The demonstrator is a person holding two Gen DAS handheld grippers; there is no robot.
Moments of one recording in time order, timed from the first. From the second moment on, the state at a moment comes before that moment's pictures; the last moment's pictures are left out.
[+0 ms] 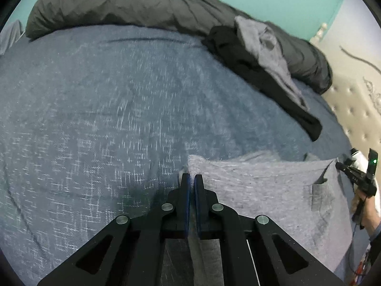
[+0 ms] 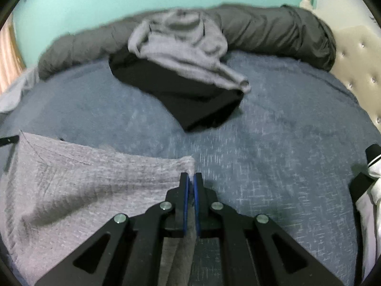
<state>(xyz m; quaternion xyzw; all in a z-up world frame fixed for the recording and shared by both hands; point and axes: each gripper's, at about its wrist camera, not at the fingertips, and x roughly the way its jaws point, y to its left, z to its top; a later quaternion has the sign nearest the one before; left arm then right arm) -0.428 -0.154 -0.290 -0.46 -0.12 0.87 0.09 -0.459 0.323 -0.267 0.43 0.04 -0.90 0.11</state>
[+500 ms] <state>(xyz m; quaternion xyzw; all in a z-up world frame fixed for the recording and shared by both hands) -0.416 -0.123 -0.282 -0.48 -0.04 0.87 0.10 -0.448 0.302 -0.264 0.43 0.05 -0.88 0.17</state>
